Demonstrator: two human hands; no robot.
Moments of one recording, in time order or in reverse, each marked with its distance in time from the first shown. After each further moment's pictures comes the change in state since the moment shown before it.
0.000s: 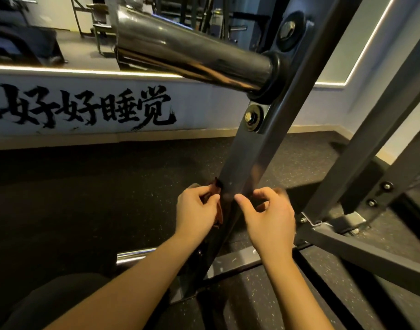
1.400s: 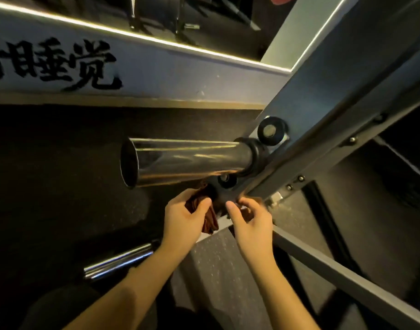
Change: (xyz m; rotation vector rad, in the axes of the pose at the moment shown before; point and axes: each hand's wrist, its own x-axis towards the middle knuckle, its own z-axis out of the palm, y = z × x) left_hand 0.021 0.101 -0.038 -0.385 -0.230 -0.208; right_hand 0.042 -0.103 -0.072 -0.024 -0.116 0.269
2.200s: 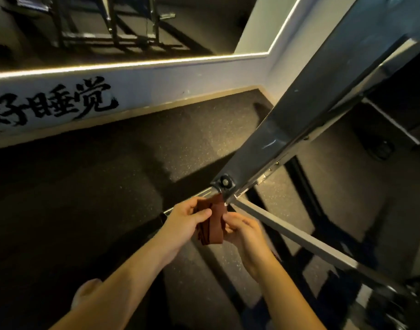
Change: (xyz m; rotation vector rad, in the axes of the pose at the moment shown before) left_hand -0.053 0.297 -0.101 -0.054 -0.544 -0.492; right_hand -0.076 -0.247 -0.146 0.563 -0.328 0.568
